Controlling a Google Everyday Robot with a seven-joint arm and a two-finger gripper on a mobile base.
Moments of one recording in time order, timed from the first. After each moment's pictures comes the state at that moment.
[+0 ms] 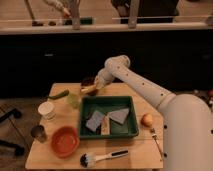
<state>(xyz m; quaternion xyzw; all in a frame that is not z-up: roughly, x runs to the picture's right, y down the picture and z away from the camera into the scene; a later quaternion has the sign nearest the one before) -0.043 -0.029 0.896 -0.13 -0.26 -0.17 0.94</state>
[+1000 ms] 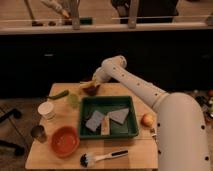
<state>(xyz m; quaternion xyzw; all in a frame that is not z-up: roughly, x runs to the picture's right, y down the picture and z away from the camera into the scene) -0.059 -0.056 0.924 -0.09 -0.24 -0.13 0.96</state>
